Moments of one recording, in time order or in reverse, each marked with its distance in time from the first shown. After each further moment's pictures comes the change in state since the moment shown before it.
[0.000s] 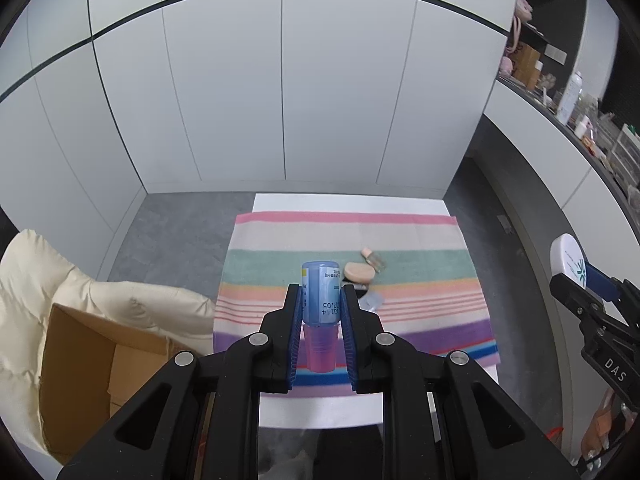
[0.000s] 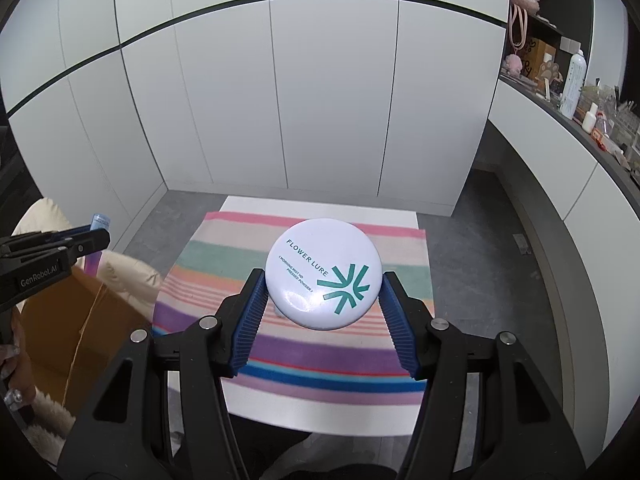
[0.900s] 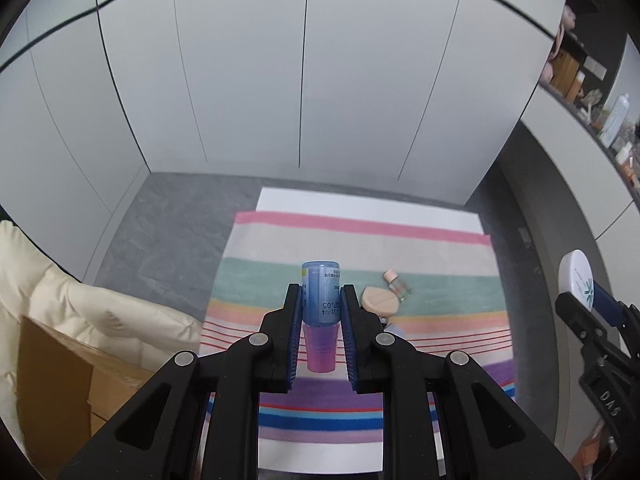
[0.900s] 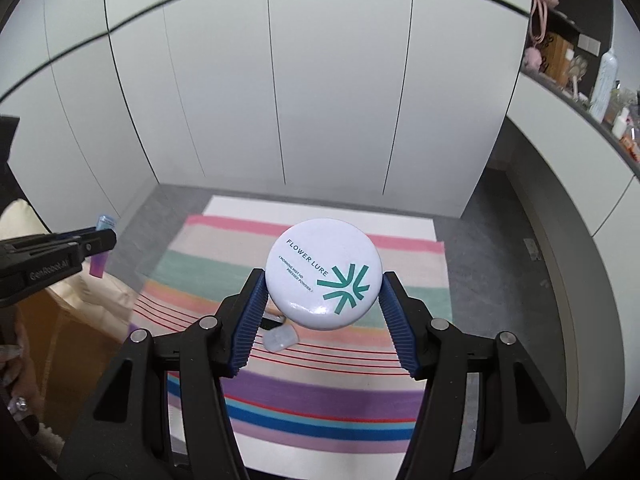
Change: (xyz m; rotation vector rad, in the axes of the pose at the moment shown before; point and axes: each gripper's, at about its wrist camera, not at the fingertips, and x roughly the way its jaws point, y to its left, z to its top) left arm 0.106 0.024 0.052 -0.092 0.053 0.031; right arm 0.103 0.002 0.039 -0.013 0.019 -0.005
